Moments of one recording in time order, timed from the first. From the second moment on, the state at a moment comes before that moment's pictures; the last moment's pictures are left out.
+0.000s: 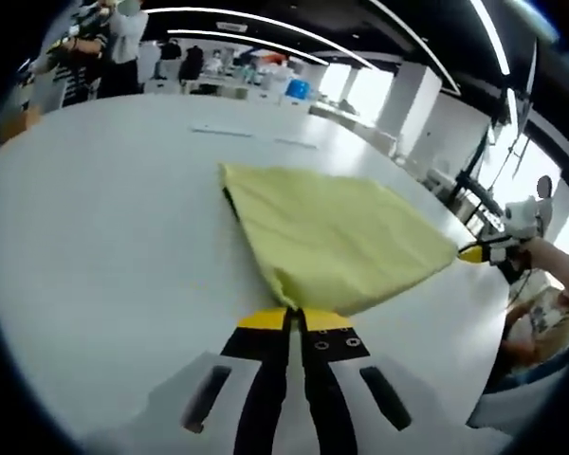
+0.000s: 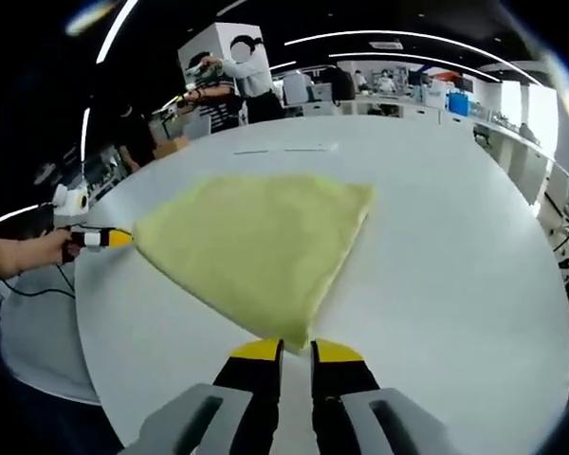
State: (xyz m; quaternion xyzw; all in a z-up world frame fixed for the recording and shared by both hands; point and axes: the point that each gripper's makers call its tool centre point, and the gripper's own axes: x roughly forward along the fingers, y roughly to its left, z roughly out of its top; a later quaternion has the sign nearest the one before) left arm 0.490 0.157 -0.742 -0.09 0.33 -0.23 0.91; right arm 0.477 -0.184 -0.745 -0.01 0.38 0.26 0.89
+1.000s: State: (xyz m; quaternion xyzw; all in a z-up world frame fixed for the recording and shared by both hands) left arm 0.474 0.167 -0.736 0.11 0.32 -0.33 0.88; right arm 0.476 -0.186 -0.737 -0.04 0.38 0.27 0.88
